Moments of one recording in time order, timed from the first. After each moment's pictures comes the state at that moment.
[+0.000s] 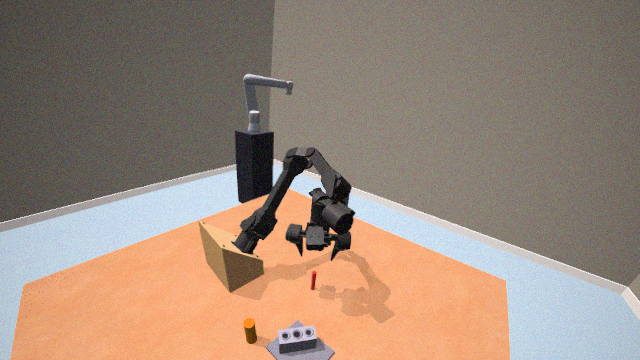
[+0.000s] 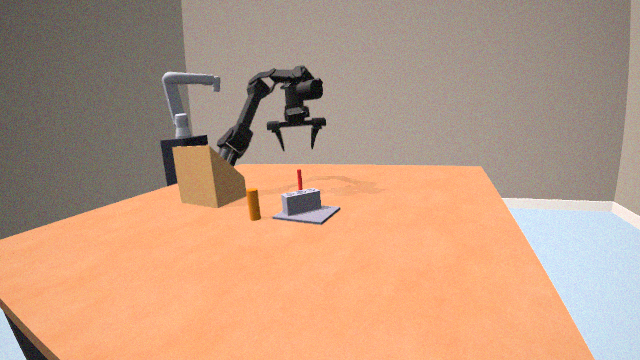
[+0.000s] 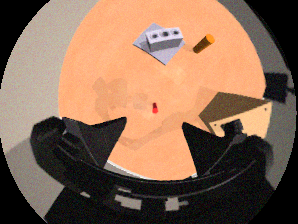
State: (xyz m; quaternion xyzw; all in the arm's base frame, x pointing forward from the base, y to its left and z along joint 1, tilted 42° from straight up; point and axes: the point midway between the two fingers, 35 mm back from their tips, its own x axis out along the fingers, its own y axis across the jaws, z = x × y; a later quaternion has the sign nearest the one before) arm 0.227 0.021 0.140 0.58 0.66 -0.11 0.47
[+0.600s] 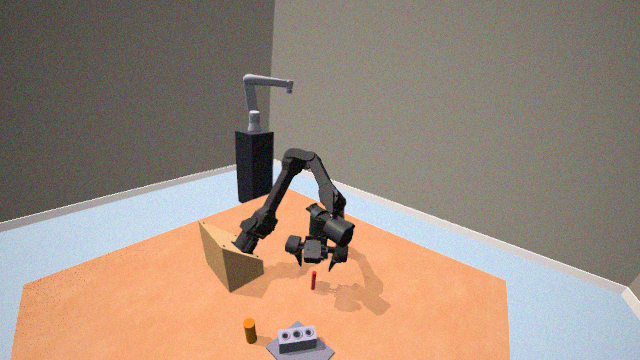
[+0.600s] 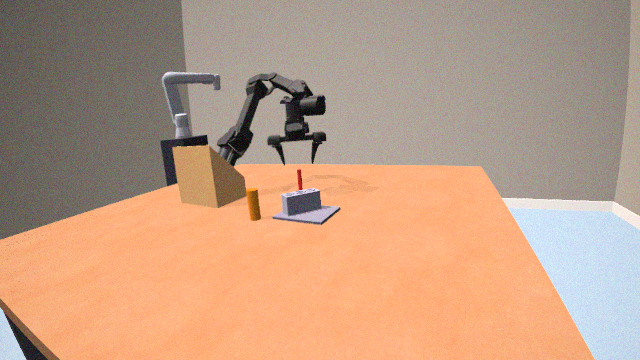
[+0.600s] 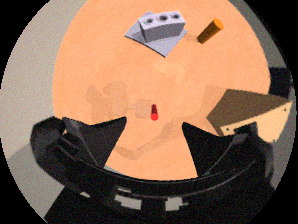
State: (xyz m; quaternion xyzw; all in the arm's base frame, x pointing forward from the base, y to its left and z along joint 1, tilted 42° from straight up) arm 0.229 0.054 0.107 0.58 0.66 -0.12 0.46
